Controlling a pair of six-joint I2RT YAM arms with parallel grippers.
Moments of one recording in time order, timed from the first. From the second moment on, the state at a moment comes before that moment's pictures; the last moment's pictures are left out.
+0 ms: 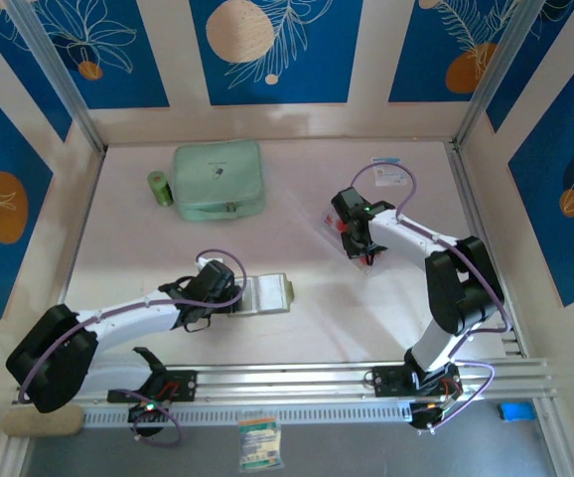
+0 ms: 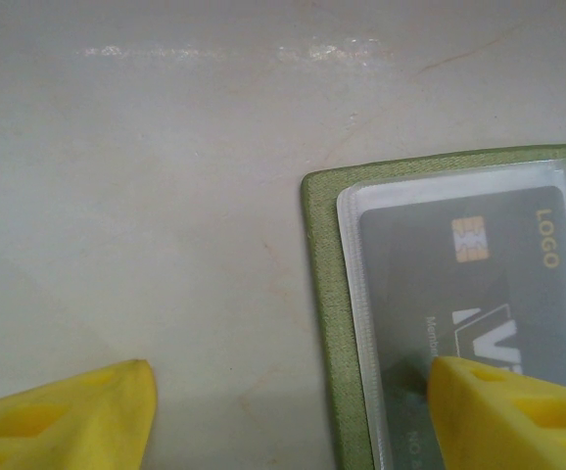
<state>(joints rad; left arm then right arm) -0.73 1.23 0.46 -0.31 -0.21 -0.68 0.44 1.66 1.10 -0.80 0.33 0.29</state>
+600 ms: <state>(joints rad) -0.73 1.22 0.46 -0.31 -0.21 -0.68 0.47 1.56 1.10 -0.79 0.24 0.26</state>
